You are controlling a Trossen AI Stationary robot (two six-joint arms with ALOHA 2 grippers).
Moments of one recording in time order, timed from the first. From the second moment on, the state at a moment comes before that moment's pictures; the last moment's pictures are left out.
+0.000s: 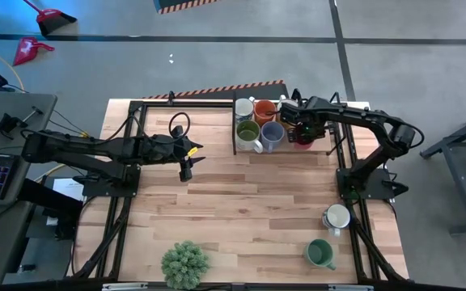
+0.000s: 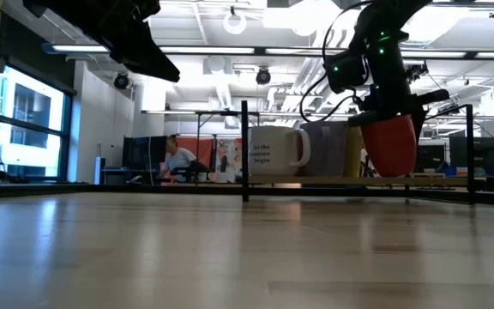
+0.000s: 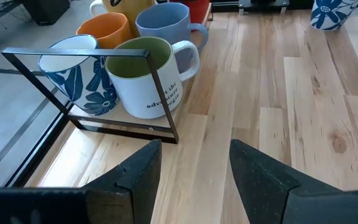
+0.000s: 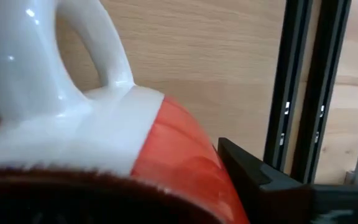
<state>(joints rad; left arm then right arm) 0.02 0.99 0.67 -0.19 -0.29 0.03 -0.56 1.56 1.13 -1.28 0.29 0.93</state>
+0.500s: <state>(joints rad) 0.02 0.99 0.67 -0.19 -0.29 0.03 -0.56 1.56 1.13 -1.28 0.28 0.91</state>
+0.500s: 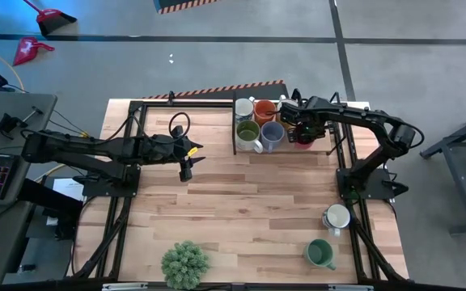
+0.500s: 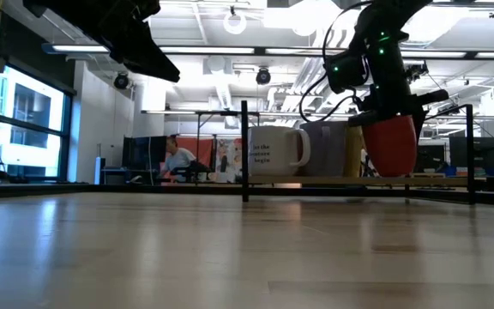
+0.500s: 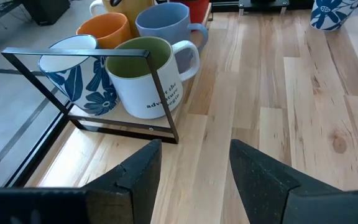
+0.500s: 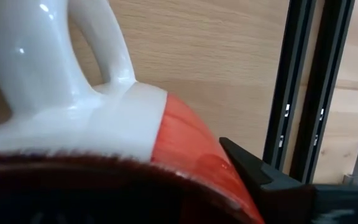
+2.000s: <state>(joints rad) 0.02 0.99 0.67 -0.19 -0.30 0.01 -0.64 1.56 1.13 -1.30 0.22 0.69</state>
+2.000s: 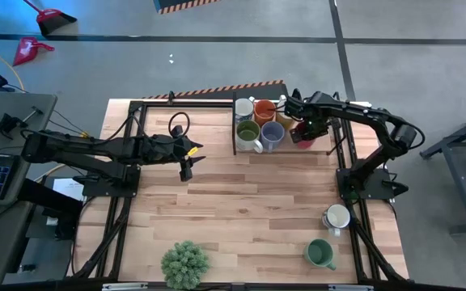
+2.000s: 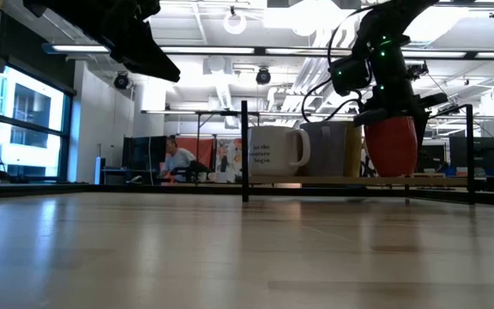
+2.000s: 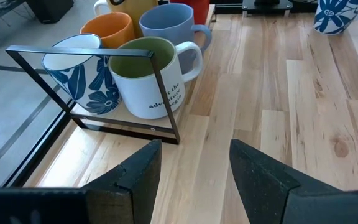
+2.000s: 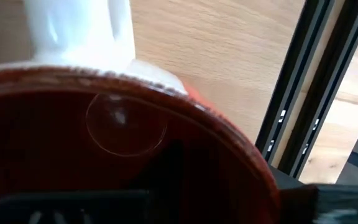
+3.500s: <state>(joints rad) 0.02 0.99 0.67 -0.18 -0.30 0.02 -0.64 1.56 1.19 -1.38 0.29 0.65</state>
